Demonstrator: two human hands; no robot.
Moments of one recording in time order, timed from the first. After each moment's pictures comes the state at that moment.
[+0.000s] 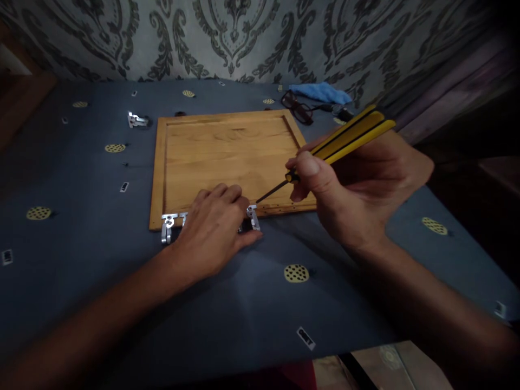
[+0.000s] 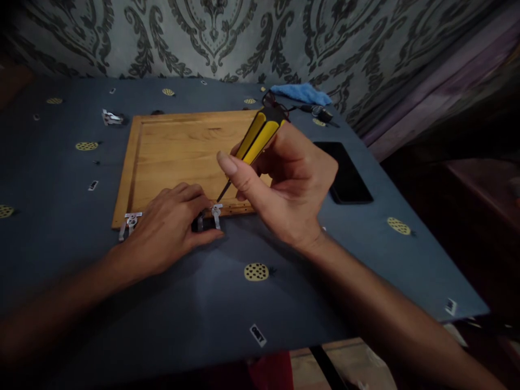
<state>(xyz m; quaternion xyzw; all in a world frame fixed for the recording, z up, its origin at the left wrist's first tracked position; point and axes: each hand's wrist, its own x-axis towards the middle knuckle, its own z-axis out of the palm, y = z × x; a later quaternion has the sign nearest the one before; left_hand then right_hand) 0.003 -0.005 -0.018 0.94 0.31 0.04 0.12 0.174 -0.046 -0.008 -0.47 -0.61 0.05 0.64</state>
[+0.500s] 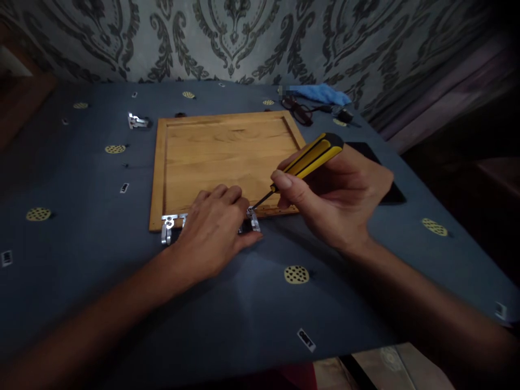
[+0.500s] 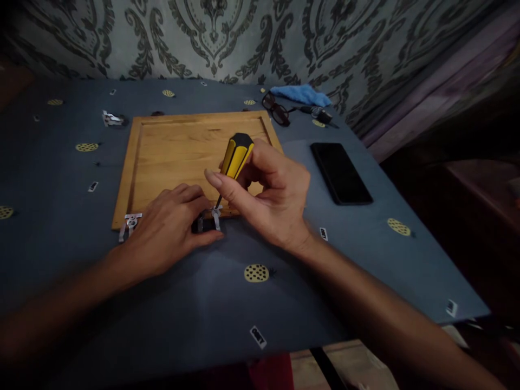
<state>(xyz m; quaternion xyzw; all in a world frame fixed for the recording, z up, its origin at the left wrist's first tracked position) 0.002 -0.006 -0.019 0.94 0.31 0.05 0.12 0.173 -0.046 -0.016 -0.50 -0.62 0.10 0.59</state>
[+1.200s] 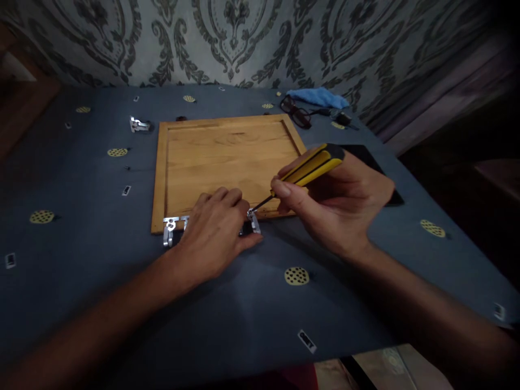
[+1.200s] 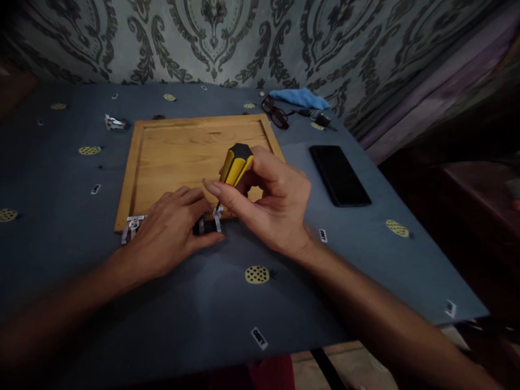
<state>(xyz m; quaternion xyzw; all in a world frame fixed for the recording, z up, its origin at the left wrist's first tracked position) 0.003 -0.006 -0.016 0.94 0.31 0.03 0.13 0.172 -0.050 -0.012 -0.51 -0.63 0.08 0.58</state>
